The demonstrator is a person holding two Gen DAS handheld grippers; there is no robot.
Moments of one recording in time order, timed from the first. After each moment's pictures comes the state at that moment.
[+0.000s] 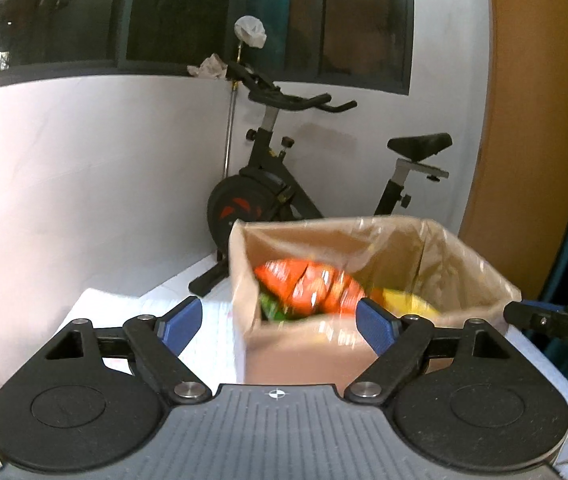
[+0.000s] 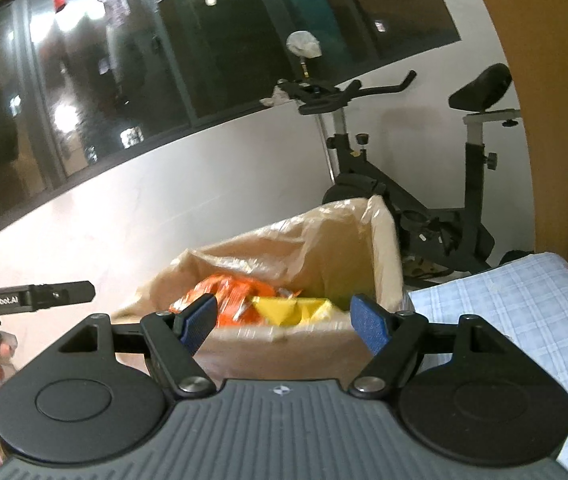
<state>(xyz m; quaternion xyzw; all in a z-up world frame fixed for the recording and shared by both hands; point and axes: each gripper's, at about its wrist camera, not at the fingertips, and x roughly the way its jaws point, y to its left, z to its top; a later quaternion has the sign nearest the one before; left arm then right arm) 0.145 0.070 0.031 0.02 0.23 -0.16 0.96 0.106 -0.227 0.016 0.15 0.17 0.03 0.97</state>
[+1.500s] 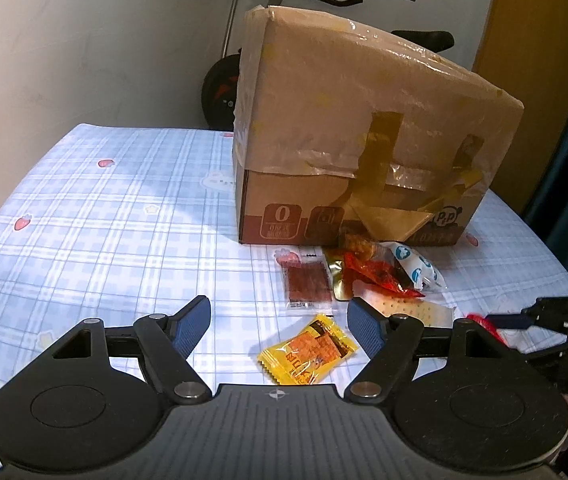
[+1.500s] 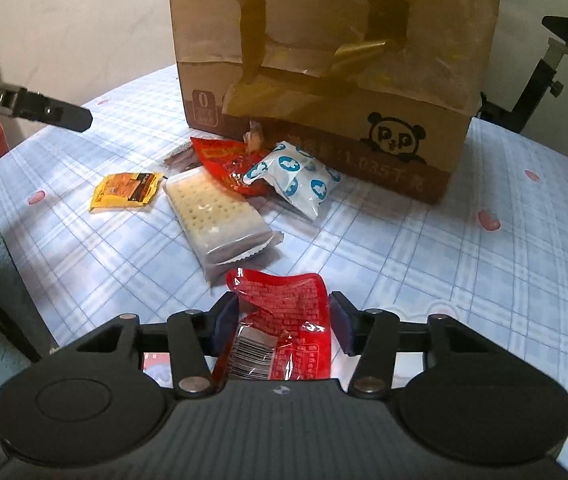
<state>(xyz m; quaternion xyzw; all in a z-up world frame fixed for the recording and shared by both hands) 0.090 0.103 -0.106 0.00 0.36 -0.18 0.92 0.042 -0.168 -0.155 -0.06 0.40 0.09 0.91</state>
